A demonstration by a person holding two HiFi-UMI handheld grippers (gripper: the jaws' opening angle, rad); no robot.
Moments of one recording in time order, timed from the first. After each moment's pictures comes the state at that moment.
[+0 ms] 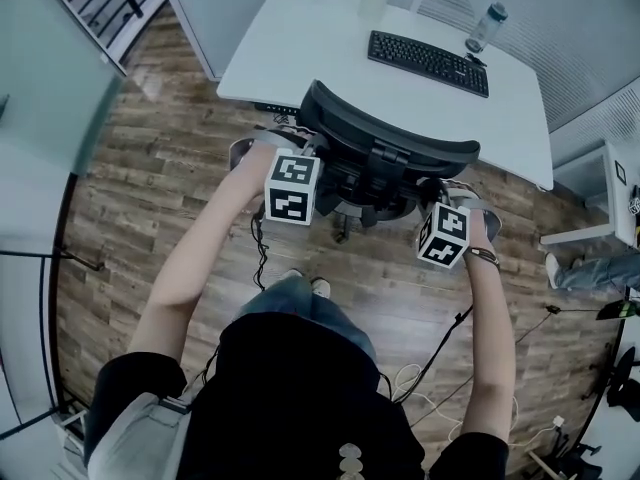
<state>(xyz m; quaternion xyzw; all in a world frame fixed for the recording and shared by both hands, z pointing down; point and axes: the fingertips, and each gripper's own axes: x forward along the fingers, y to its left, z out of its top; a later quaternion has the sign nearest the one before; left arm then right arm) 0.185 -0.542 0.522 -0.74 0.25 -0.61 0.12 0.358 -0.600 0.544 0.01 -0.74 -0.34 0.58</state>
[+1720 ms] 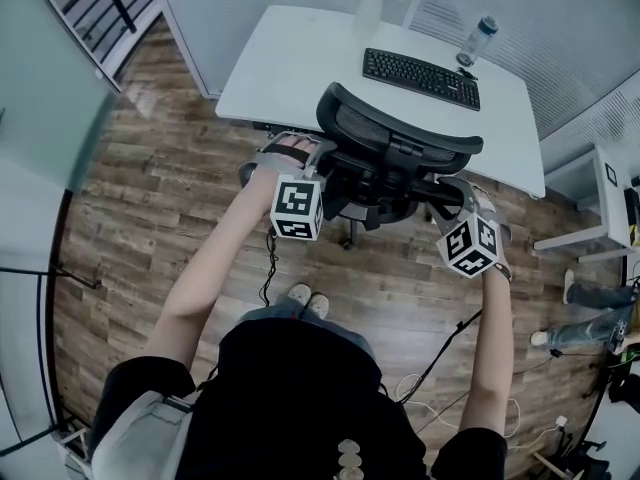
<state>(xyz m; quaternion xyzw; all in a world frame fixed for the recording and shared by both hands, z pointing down) 0.179 -0.594 0.491 -0.70 0.37 -0.56 0.25 0.362 -0.635 0.477 0.10 -0.83 -0.31 0.46</state>
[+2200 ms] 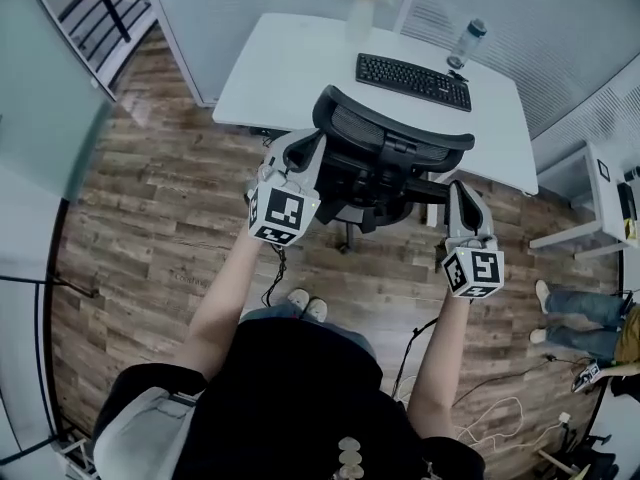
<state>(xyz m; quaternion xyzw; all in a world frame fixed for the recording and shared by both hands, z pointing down) 0.149 -0.578 0.379 -0.74 0.64 -0.14 0.14 0.393 -0.622 0.375 0.38 -0.92 -0.05 0.02</state>
